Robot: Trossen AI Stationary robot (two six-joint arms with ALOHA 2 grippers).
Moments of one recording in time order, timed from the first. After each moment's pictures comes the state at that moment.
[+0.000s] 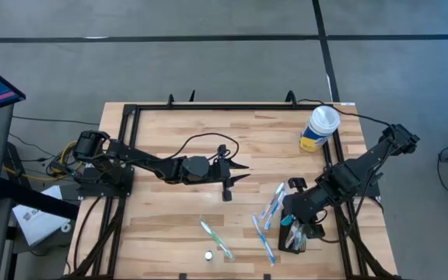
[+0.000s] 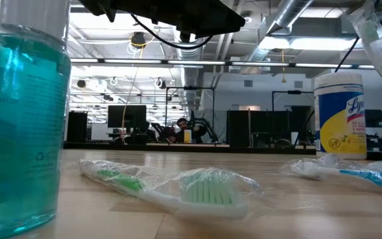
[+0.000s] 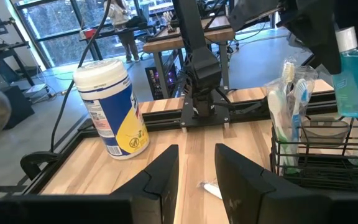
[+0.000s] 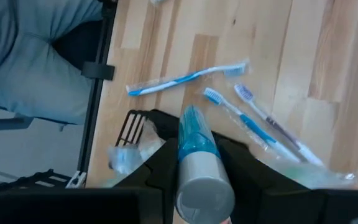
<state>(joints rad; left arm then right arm) -0.15 1.70 1.00 0.56 -0.32 0.15 0.60 1.36 1.35 -1.13 0.00 0.44</state>
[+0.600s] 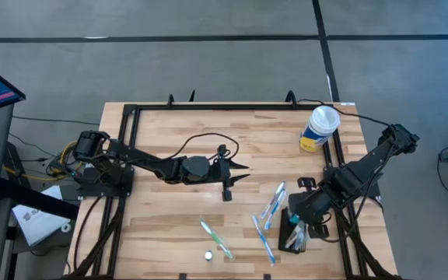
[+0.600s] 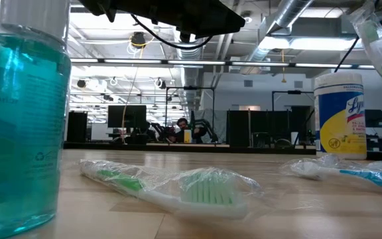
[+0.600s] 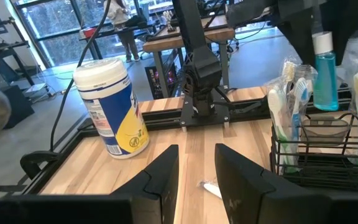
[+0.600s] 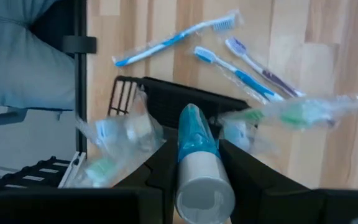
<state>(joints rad) -0.15 1.70 1.00 0.55 -0.32 0.15 0.65 1.36 1.35 -1.25 0.01 0.59</state>
